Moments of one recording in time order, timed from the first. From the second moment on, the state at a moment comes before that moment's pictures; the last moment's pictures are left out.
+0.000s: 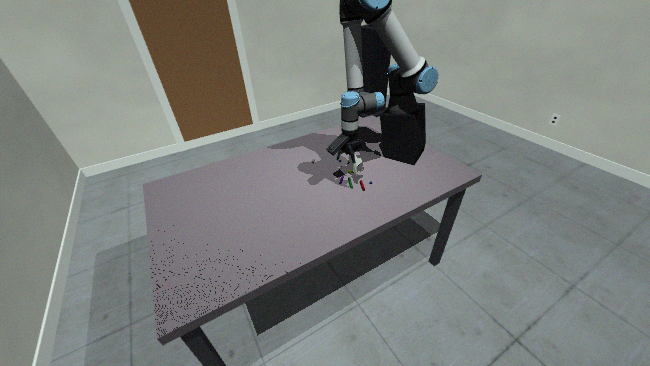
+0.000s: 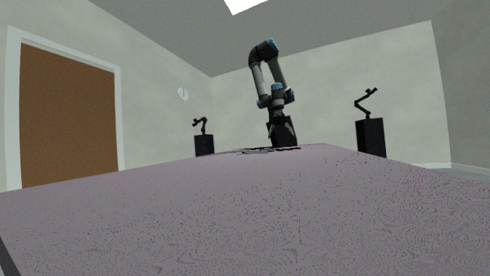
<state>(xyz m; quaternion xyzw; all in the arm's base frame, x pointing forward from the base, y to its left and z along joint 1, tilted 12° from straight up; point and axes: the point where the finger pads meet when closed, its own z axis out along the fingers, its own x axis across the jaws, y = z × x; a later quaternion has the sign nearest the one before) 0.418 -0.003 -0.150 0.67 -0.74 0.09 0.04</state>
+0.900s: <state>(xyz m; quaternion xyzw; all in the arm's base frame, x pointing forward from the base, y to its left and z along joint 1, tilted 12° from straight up) 0.413 0.016 -0.154 0.80 -0.60 0.09 0.05</state>
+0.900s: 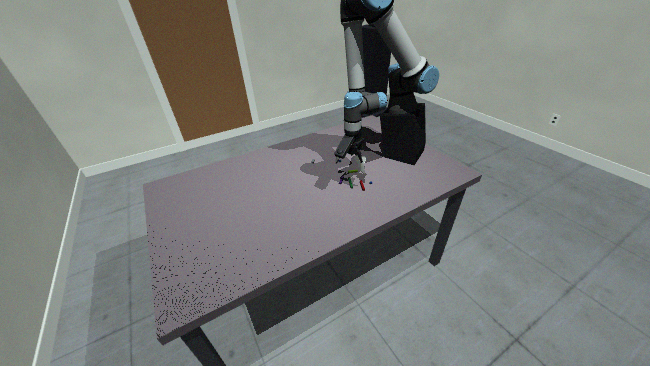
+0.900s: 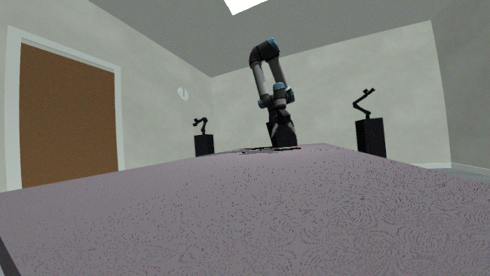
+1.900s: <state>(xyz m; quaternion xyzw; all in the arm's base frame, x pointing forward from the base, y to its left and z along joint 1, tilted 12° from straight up) 0.389 0.056 -0.161 0.98 -0.17 0.05 0.09</state>
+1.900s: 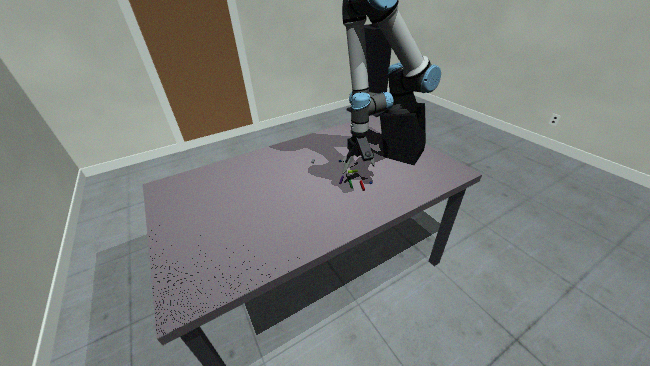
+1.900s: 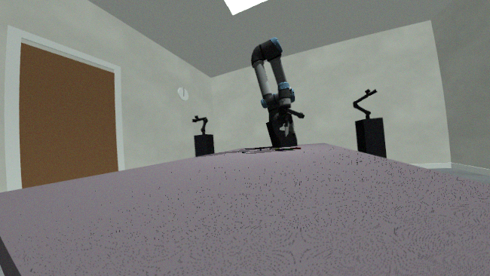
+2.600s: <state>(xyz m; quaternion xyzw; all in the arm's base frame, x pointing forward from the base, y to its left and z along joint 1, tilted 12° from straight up) 0.368 0.076 -0.165 0.98 0.16 0.02 0.10</state>
